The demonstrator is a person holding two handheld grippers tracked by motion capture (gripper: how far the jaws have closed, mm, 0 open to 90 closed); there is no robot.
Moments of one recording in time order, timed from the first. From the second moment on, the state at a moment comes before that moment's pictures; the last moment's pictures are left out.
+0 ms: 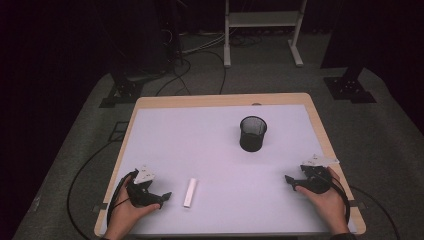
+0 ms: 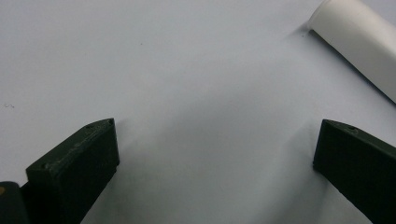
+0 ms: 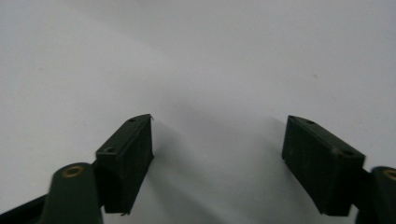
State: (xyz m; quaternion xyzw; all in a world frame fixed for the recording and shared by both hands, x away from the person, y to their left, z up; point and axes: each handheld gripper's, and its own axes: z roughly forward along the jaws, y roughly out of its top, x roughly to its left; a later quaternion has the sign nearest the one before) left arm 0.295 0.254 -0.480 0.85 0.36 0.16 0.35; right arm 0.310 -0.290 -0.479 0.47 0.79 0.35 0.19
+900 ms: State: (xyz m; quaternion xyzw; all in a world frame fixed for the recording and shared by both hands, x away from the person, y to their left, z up) left arm 0.295 0.254 -0.480 0.85 0.36 0.16 0.35; right arm 0.327 -0.274 -0.445 0.45 0.79 0.38 0.18
